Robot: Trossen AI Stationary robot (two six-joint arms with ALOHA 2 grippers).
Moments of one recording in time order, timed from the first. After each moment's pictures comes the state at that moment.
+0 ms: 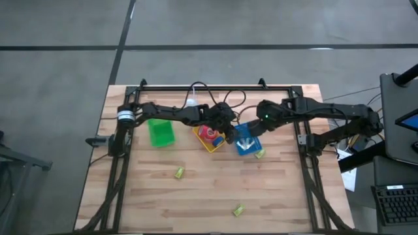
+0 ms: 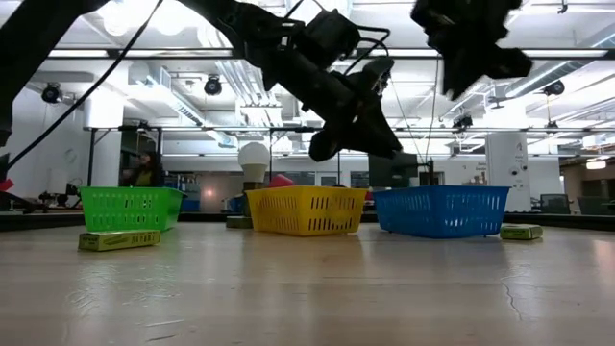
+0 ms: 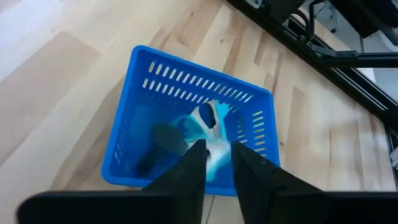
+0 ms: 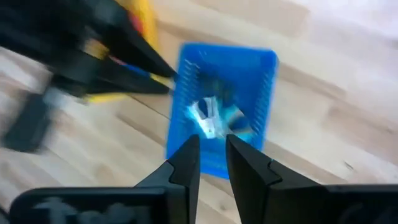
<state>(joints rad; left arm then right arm) 0.18 2.00 1.50 -0.12 0.19 -0.46 -0.12 1.23 1.17 -1.06 0.08 1.04</state>
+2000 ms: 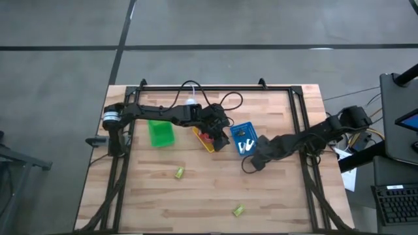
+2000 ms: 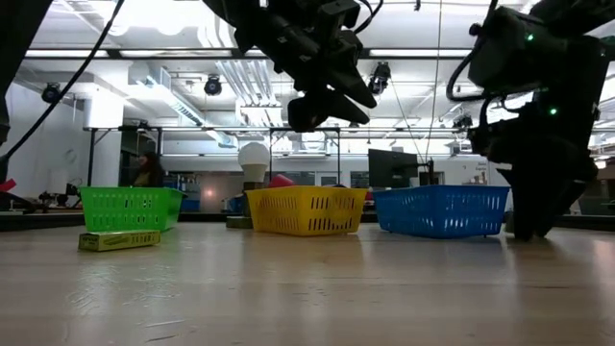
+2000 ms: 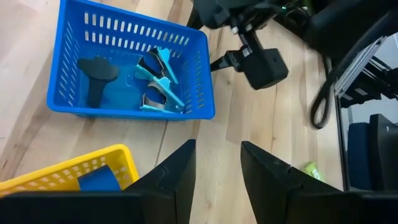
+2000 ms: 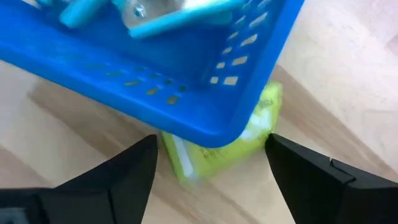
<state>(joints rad) 0.13 1.83 1.47 -0.36 0.31 -0.37 0.23 1.42 0.60 -0.61 0.20 1.11</state>
